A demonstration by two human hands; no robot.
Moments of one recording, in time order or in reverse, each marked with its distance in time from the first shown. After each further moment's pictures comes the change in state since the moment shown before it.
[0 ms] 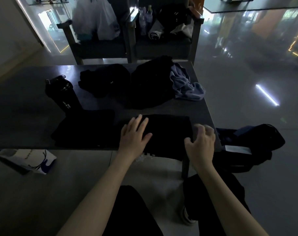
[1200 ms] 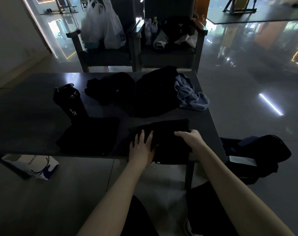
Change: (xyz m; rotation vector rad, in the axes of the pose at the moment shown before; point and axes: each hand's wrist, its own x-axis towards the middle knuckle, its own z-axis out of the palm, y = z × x) left_hand 0.011 0.007 0.022 0.030 -0.287 -0.180; right_hand 0.069 -0.030 0.023 0.484 -0.504 0.486
